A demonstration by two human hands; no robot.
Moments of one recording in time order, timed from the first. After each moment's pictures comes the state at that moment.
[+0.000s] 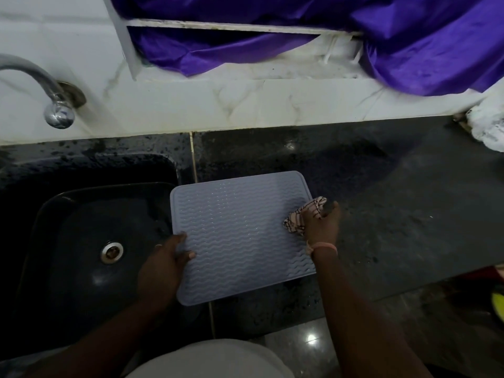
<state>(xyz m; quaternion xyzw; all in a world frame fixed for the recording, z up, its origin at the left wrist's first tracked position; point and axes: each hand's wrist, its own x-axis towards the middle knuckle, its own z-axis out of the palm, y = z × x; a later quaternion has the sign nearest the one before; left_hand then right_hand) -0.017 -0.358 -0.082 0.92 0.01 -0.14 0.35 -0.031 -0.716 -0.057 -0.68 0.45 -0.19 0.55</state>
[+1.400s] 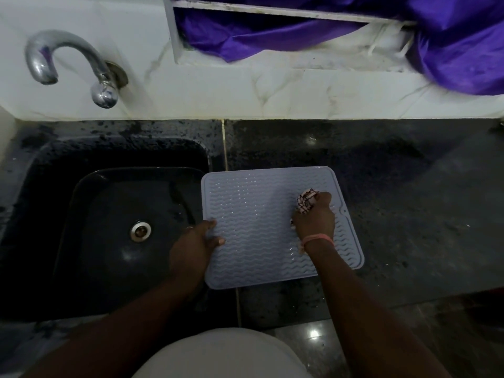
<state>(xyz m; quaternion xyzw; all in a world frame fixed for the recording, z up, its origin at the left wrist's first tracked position) -0.009 -0.354 -0.076 0.91 0.02 -0.15 0.38 -0.012 -0.631 -0.040 -0.85 0.34 -0.09 0.39</state>
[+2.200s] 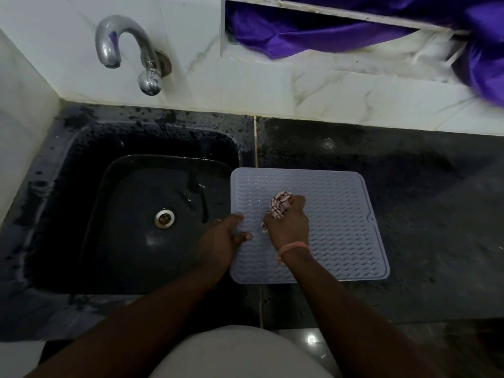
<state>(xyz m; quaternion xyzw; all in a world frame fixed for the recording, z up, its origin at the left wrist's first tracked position) -0.008 -0.347 -0.100 0.89 0.00 -0.14 0.44 -0.002 -0.517 -0.044 -0.87 0.26 -0.04 0.42</state>
